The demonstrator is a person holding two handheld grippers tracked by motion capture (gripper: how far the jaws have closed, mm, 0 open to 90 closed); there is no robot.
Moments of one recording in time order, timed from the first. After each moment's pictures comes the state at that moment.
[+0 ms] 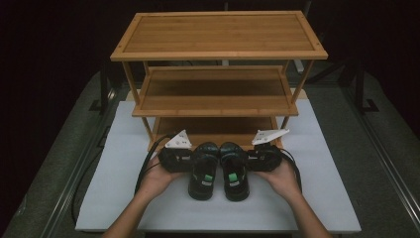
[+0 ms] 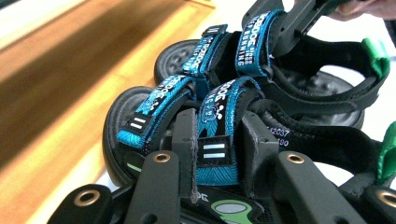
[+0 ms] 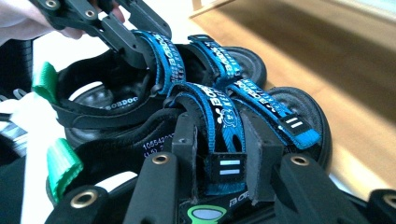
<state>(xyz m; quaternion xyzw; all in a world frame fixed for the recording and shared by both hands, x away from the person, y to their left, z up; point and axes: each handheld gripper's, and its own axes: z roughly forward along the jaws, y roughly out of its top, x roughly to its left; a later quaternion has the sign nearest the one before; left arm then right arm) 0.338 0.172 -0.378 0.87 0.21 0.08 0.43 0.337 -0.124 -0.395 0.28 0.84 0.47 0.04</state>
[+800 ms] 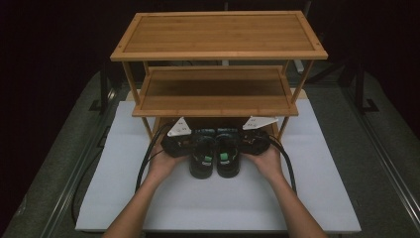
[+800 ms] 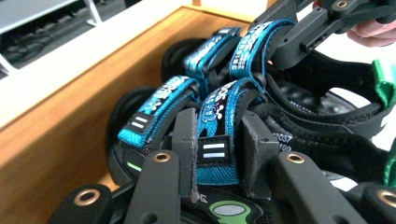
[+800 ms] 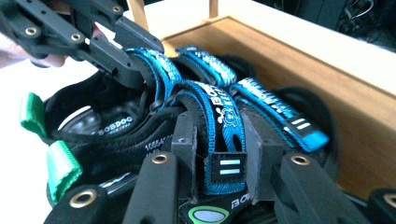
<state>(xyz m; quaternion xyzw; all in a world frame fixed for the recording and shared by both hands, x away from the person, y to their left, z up) 0.379 0.174 -0.397 0.85 0.22 0.15 0.45 0.384 -0.105 -0.405 0.29 0.82 0.49 0.11</state>
